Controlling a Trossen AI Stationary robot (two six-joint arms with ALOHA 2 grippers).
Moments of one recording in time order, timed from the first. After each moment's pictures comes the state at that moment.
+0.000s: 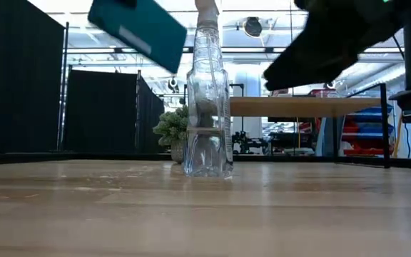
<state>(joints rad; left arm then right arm) -0.50 1.45 1.24 -1.09 -1.13 -1.12 0.46 1.53 0.73 0.19 0.65 0.39</state>
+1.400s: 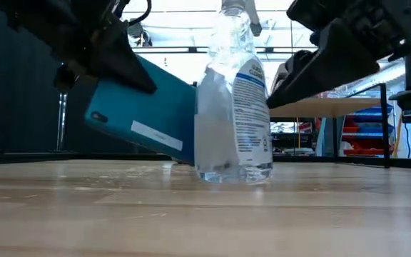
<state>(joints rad) -0.58 1.64 0.89 -0.17 -0.85 -1.08 0.43 1.53 0.73 0.08 0.37 0.25</state>
